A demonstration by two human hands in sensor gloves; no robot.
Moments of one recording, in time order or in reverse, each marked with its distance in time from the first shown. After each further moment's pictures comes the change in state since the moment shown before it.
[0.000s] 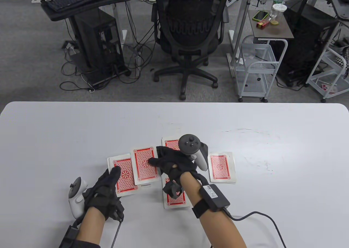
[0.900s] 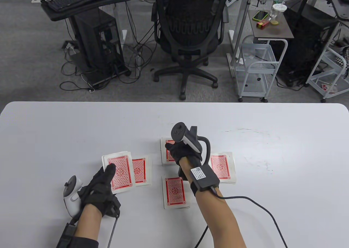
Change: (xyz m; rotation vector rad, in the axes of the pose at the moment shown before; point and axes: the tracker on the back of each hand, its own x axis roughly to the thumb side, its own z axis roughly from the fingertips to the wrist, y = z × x) left_hand 0.002 0.010 -0.006 0.038 -0.009 -0.042; right_hand -0.011 -0.001 -0.036 -0.080 0.210 0.605
